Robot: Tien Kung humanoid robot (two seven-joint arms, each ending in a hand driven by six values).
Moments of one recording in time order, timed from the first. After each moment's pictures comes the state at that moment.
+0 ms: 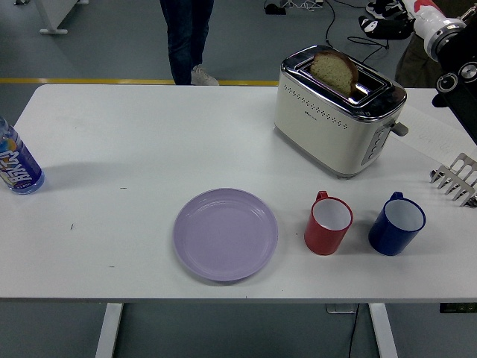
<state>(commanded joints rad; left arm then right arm) -0.12 0.12 -0.98 -0.18 0.96 0.22 0.35 1.11 -0.29 0.93 0.87 -1.53 -0.08 -0.28</state>
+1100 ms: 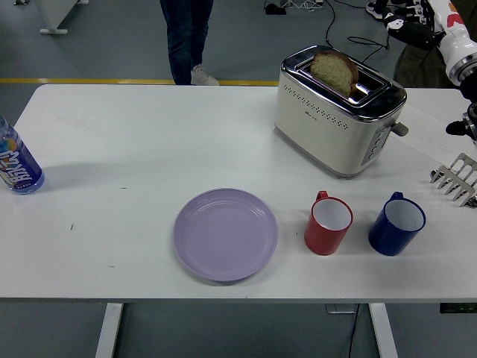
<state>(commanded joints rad) -0.11 0.12 -0.99 -0.18 0.97 0.22 0.35 0.91 -0.38 1.03 1.03 -1.30 -0.20 -0.08</state>
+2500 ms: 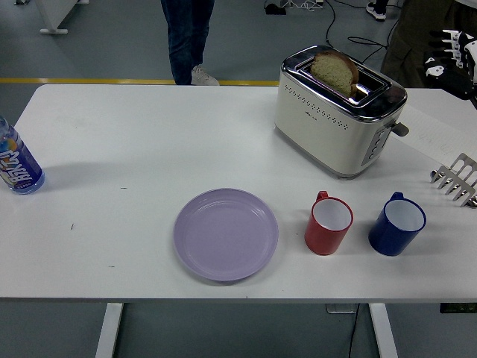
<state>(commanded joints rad) -0.11 0.11 -1.00 -0.18 0.98 0.22 0.35 0.61 -0.49 1.16 1.21 -1.30 -0.23 -0.01</state>
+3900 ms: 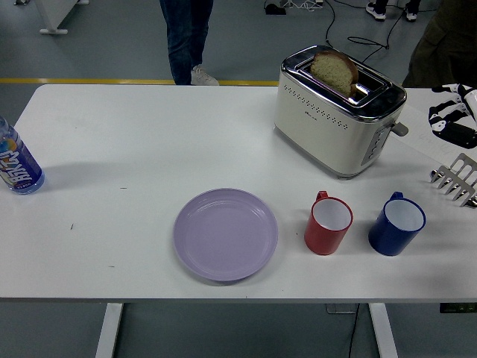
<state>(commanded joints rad) -0.09 0.10 -1.01 -0.18 1.00 0.21 0.35 0.46 -0.54 1.15 1.25 -1.61 -0.21 -0.06</state>
